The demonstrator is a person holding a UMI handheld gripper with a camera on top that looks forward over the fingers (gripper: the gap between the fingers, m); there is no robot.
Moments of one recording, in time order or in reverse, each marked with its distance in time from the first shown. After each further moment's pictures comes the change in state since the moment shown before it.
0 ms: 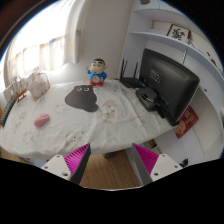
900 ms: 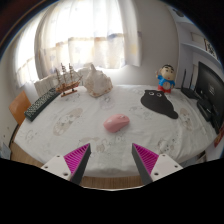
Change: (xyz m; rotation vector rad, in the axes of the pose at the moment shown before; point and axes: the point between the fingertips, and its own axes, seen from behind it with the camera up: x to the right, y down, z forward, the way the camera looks) arm -0.356 0.014 0.012 0.106 -0.390 -0.099
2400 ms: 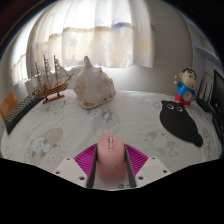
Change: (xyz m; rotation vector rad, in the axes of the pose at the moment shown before) arm -0.005 -0.080 0.213 0.058 0.014 -0.054
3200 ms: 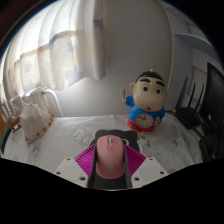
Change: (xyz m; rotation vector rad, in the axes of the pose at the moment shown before) arm 0.295 -0.125 0.060 0.006 0.089 0.084
